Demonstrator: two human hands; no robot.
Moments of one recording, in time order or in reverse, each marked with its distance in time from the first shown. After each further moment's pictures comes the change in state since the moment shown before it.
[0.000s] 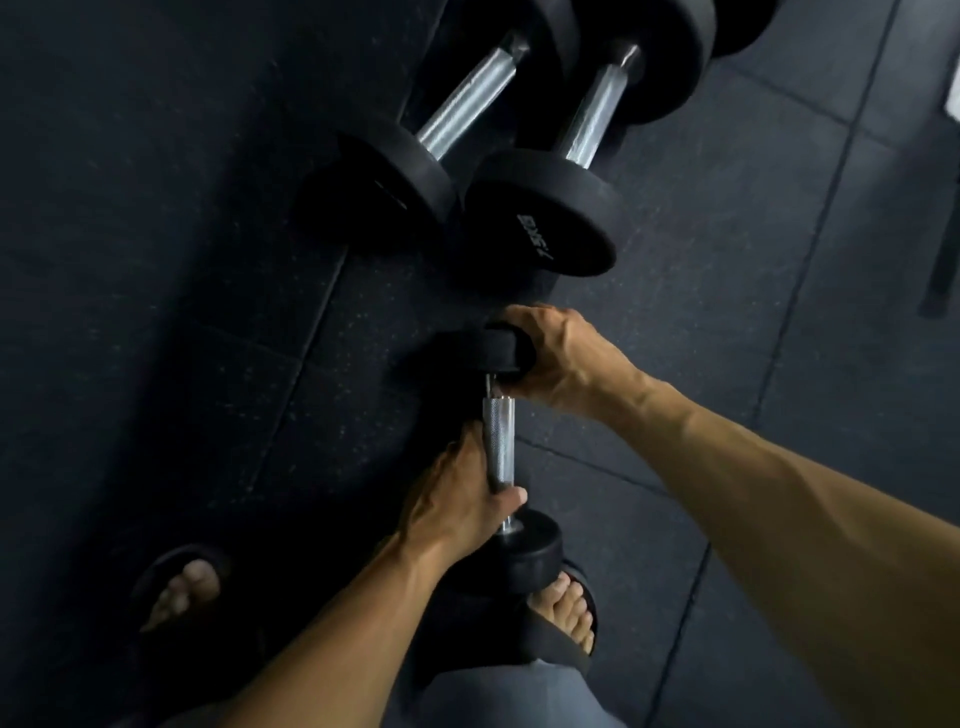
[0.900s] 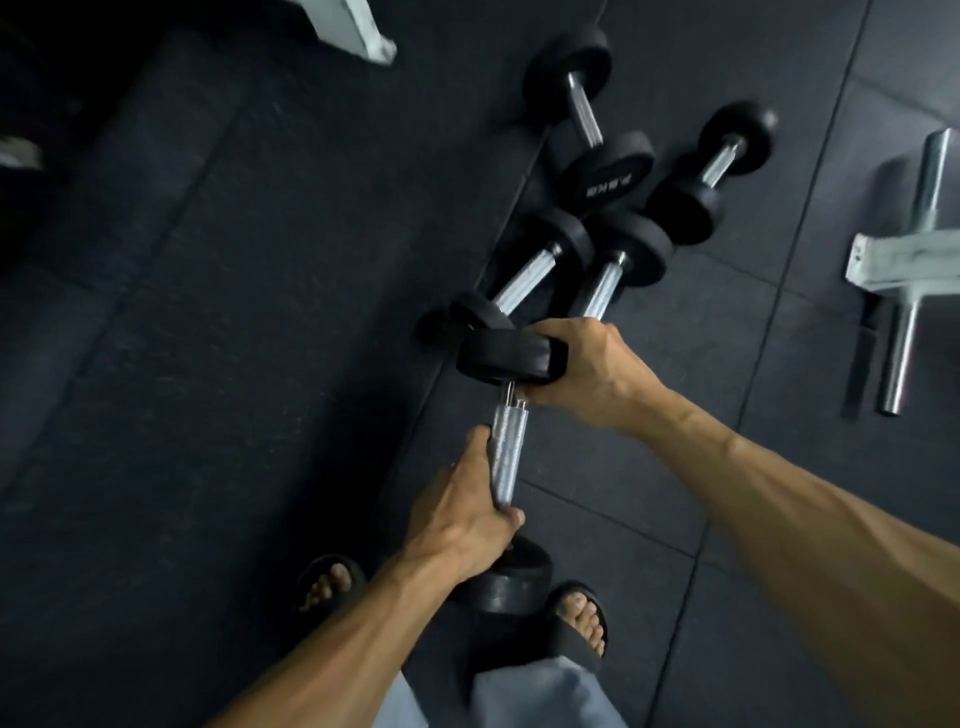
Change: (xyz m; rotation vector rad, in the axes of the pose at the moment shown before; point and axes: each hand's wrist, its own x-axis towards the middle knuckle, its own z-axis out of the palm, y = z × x) left_hand -0.150 0.067 -0.160 -0.099 0.115 0.000; right_hand -0.065 -0.154 -0.147 0.155 0.158 -0.067
